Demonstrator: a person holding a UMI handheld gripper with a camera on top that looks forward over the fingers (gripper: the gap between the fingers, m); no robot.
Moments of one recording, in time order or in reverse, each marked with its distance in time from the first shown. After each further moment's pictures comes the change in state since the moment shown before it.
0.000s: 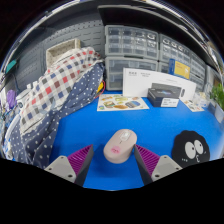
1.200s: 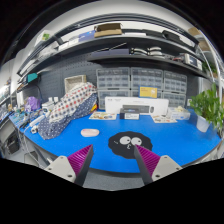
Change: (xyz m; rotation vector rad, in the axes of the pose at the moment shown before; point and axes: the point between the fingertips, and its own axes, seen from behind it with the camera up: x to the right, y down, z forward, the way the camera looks) arm 0.212 0.024 -0.282 0.232 -0.180 -0.069
